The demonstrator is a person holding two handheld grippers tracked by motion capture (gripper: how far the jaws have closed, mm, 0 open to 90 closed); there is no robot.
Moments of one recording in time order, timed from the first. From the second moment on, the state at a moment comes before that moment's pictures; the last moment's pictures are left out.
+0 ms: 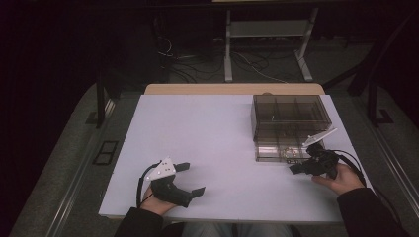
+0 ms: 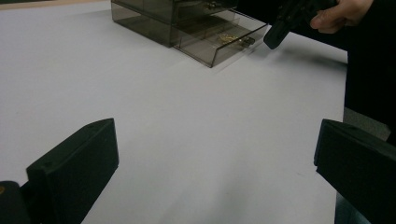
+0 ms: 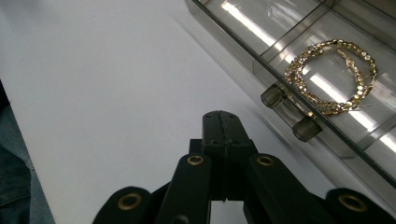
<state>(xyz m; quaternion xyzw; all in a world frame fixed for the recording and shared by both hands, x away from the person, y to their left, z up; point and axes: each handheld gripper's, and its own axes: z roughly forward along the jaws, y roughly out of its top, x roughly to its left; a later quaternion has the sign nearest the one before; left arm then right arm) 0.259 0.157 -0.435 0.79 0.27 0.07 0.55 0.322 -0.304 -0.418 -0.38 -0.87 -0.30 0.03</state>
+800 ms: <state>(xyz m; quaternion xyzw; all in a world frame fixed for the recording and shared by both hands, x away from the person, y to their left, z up) 0.259 0.157 -0.435 0.79 0.27 0.07 0.55 0.338 -0.301 -0.434 -0.41 -0.87 -0.27 0.03</state>
